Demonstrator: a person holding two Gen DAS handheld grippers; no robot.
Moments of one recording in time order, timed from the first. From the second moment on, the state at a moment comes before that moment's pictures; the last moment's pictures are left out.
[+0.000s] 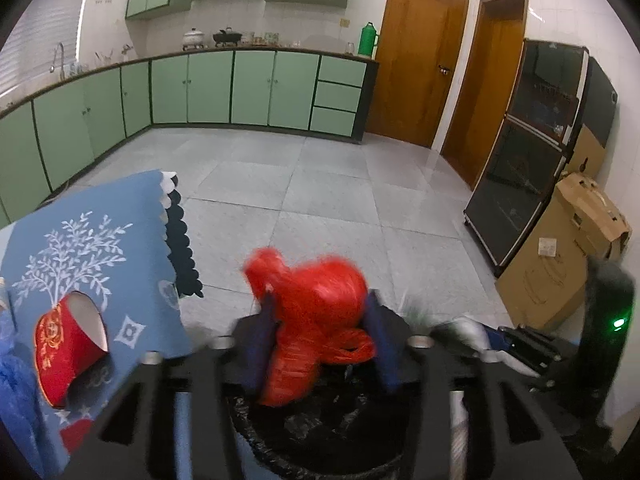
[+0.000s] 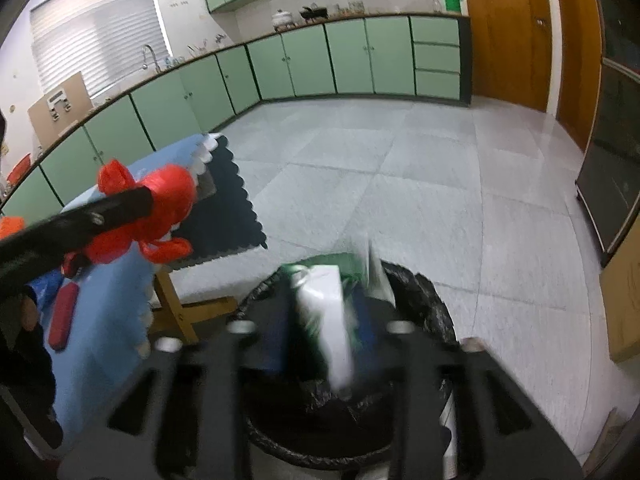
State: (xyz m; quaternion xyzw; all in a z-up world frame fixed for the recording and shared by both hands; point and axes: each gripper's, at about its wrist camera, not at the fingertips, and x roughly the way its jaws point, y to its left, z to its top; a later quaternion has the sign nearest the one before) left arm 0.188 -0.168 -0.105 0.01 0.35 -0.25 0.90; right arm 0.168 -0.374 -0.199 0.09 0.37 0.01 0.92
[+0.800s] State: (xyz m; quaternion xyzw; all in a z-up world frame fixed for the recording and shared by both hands) left arm 0.102 0.010 -0.042 0.00 0.27 -0.06 0.96; right arm 0.136 -0.283 -0.131 0.10 0.30 0.04 0.95
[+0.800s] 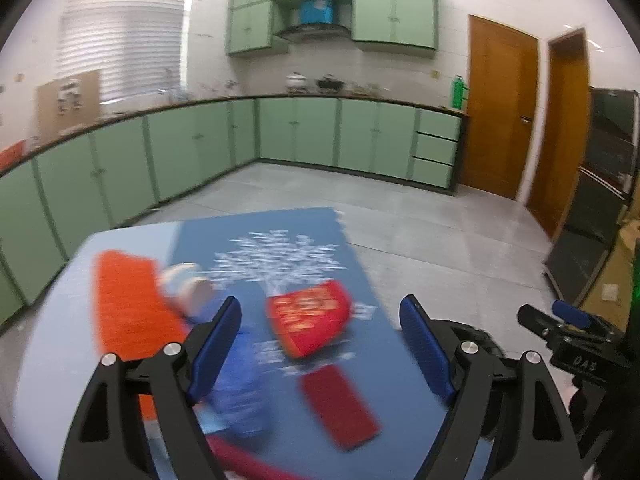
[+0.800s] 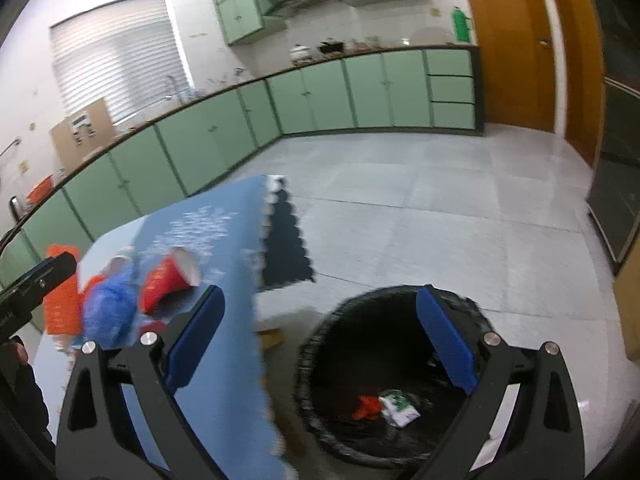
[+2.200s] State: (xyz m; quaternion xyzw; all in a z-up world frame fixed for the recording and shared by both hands) left arm 0.045 0.127 -0.097 -0.02 0.31 0.07 0.95; right arm 0.147 -0.118 -0.189 0.01 0.39 0.19 0.90
